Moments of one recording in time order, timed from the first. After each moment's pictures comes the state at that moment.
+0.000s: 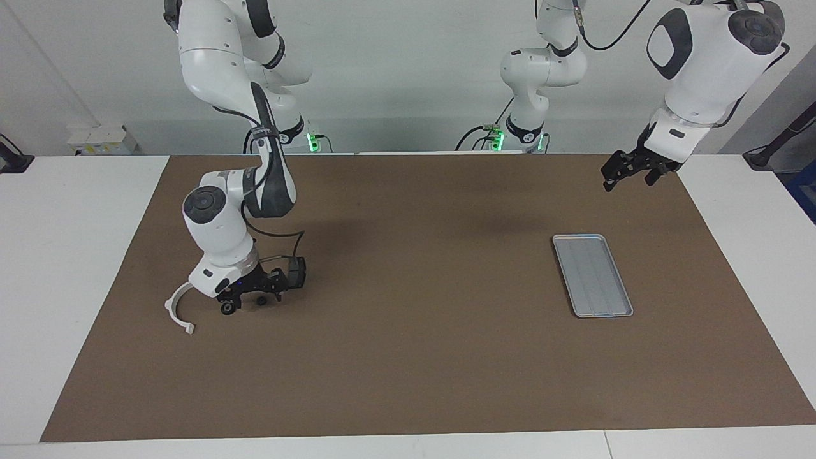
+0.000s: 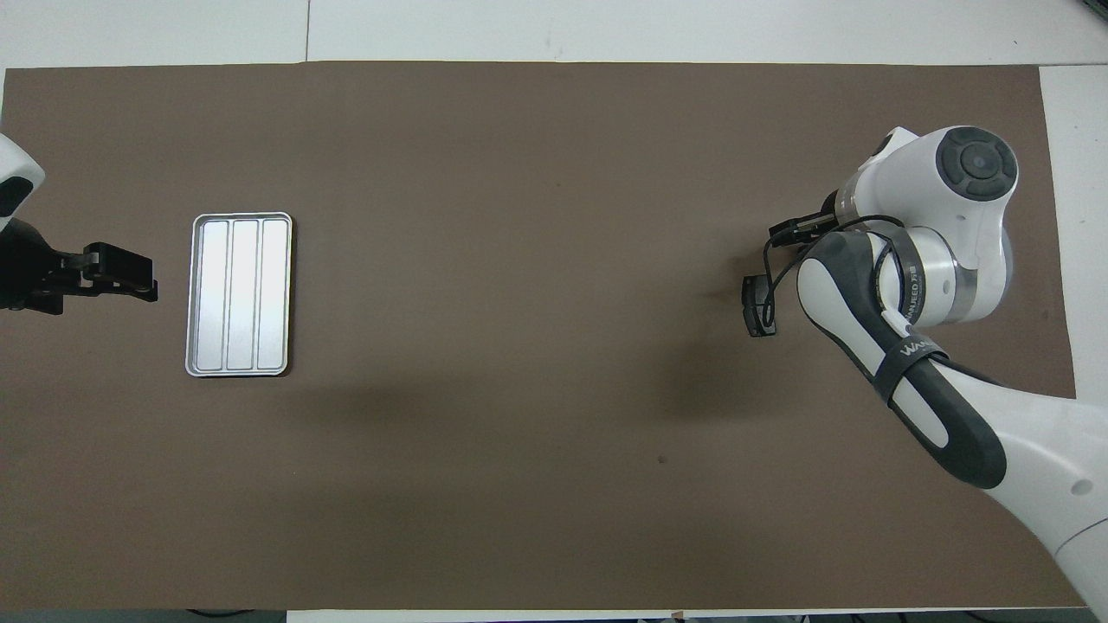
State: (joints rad) left arm -0.07 -0.03 0.03 -1.71 0.01 1.61 -0.10; right arm 0.03 0.39 0.03 -1.84 -0.04 2.30 -0.09
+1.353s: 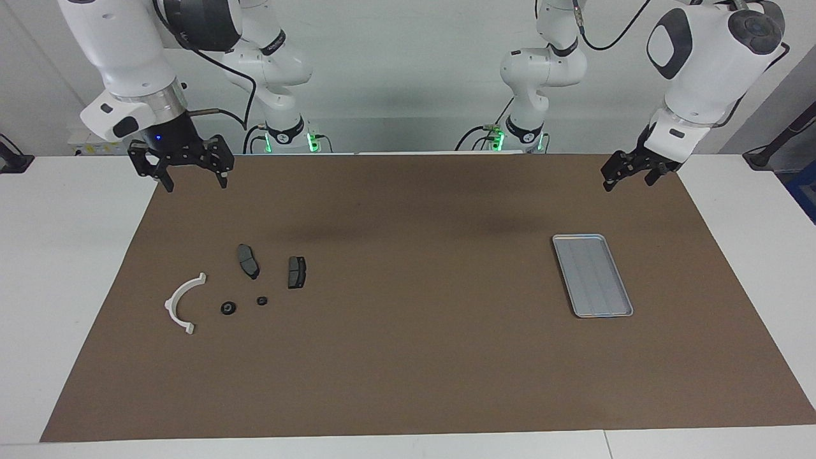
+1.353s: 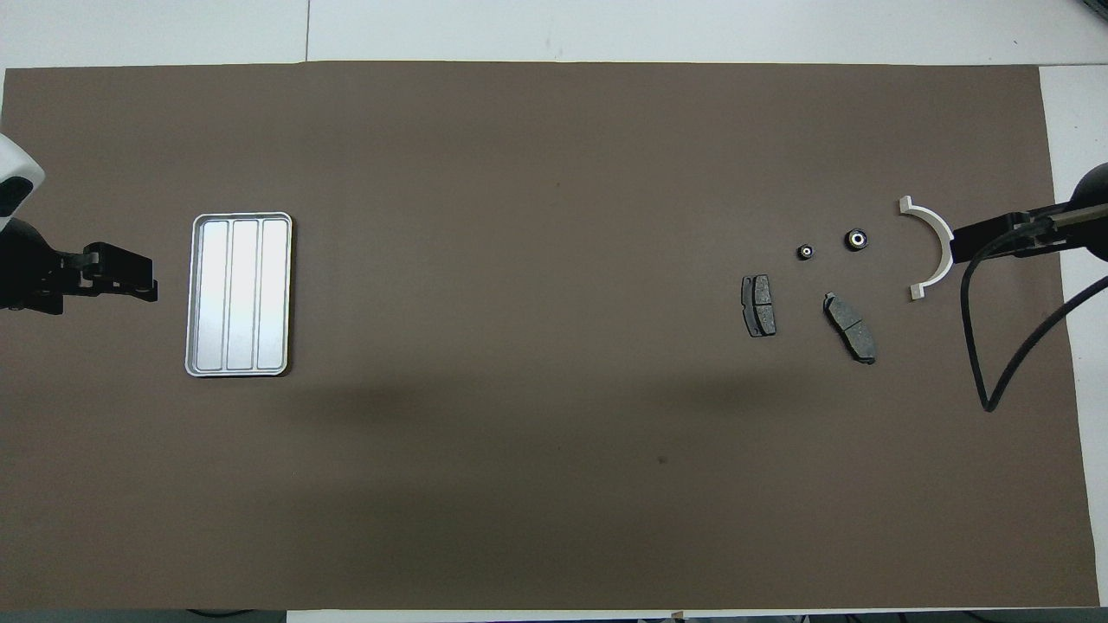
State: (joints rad) left arm -0.07 -0.03 0.03 -1.71 0.01 1.61 -0.10; right arm 0.00 -0.01 0.00 -1.59 -0.04 1.62 -0.09
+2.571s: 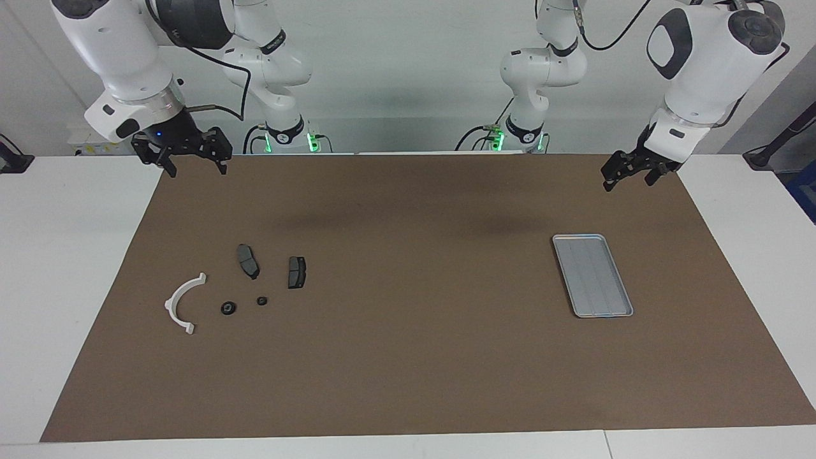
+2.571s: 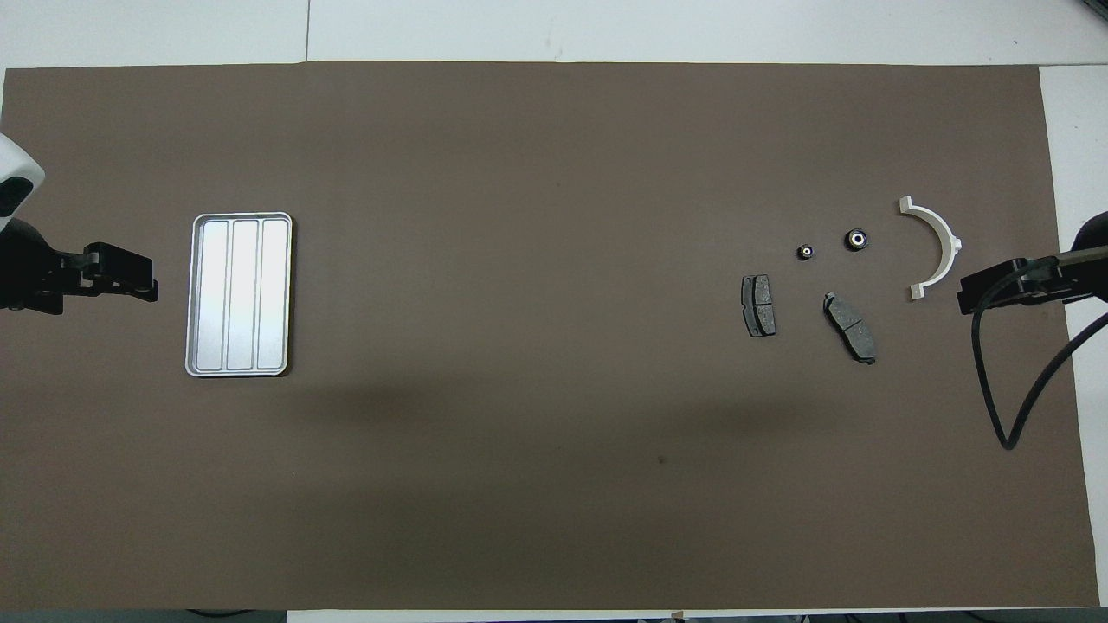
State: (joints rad) left arm -0.07 -0.03 0.03 -1.71 0.01 1.61 -0.10; right arm -0.02 -0.04 0.00 -1.65 -0.03 1.51 -0.09
